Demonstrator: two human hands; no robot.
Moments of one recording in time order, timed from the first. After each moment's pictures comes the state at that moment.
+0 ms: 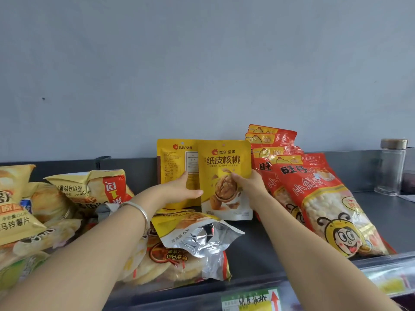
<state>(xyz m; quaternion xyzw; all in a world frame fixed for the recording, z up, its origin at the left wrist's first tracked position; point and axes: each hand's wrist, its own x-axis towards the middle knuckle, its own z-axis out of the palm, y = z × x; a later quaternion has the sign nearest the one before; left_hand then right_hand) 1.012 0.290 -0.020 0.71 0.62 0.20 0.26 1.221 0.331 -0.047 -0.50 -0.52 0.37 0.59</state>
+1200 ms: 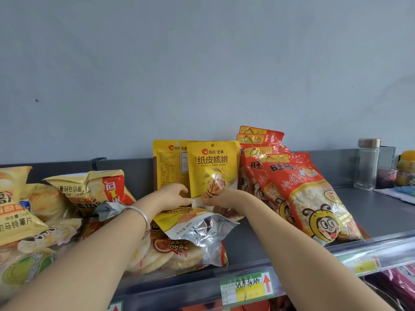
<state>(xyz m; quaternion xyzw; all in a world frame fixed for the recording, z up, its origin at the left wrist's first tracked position) 1.013 0.271 -0.029 0.75 0.62 0.17 0.15 1.188 0.280 -0.041 -0.66 -0.65 0.34 0.18</state>
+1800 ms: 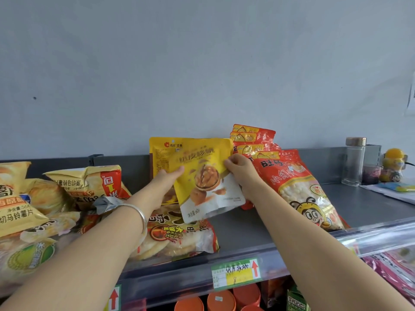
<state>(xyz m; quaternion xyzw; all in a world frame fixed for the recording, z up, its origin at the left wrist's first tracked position) 1.014 0.263 -0.030 0.53 0.55 0.48 0.44 1.225 0.257 -0.014 -0.48 -0.61 0.31 0.55</state>
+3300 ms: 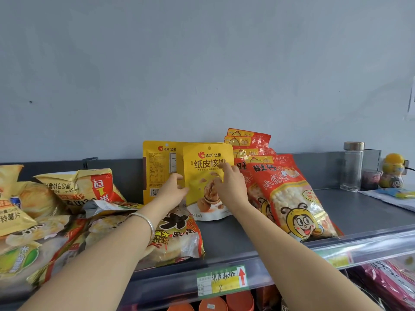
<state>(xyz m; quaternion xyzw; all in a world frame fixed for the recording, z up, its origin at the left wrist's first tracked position) 1.058 0.257 -0.039 0.66 0.59 0.41 0.22 1.218 0.259 -0.040 -0.58 -0.67 0.02 0.47</state>
